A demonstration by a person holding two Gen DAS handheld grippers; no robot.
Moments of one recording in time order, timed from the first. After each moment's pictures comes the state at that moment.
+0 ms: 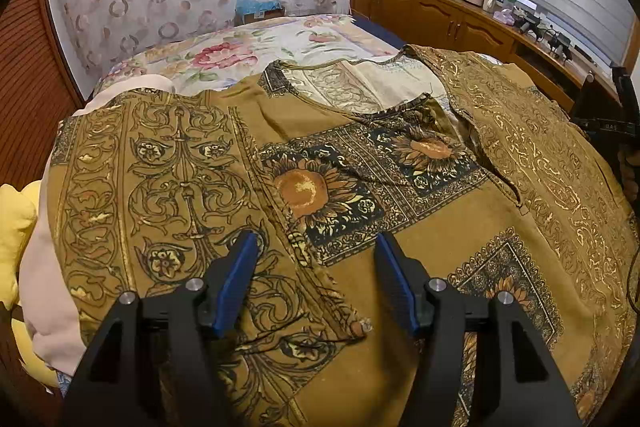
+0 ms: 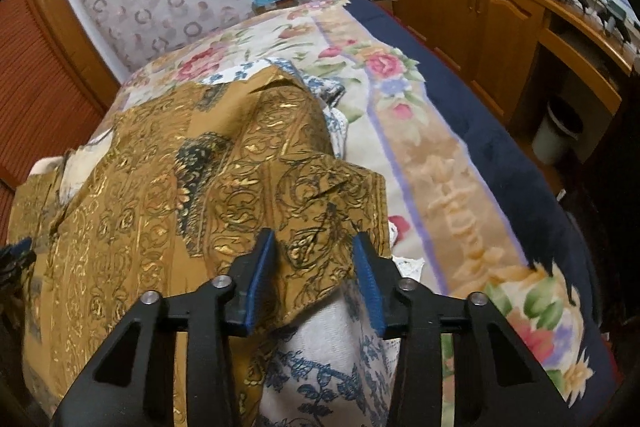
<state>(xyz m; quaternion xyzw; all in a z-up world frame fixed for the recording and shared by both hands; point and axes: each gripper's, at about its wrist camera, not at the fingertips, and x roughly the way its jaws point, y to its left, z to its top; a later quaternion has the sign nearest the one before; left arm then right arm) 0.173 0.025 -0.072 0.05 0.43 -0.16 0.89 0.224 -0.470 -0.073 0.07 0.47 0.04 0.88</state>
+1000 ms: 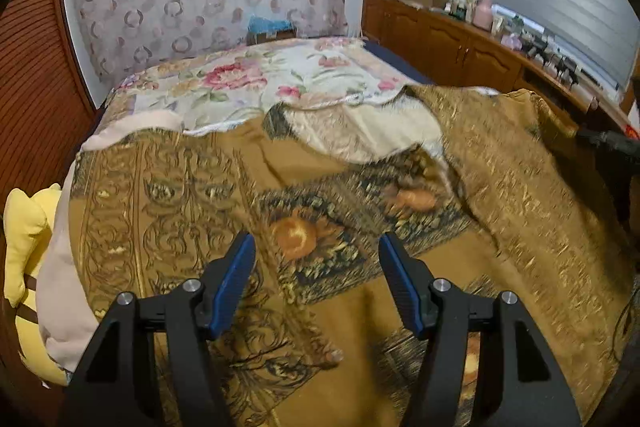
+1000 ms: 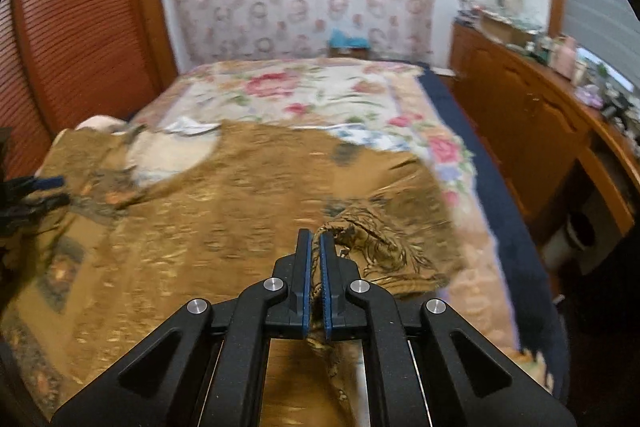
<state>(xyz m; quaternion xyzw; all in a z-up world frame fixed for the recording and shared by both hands) 0.178 0.009 -0.041 0.02 0.40 -0.14 0.91 0.205 -0.362 -0.026 -0.04 0.38 0.15 0.91</state>
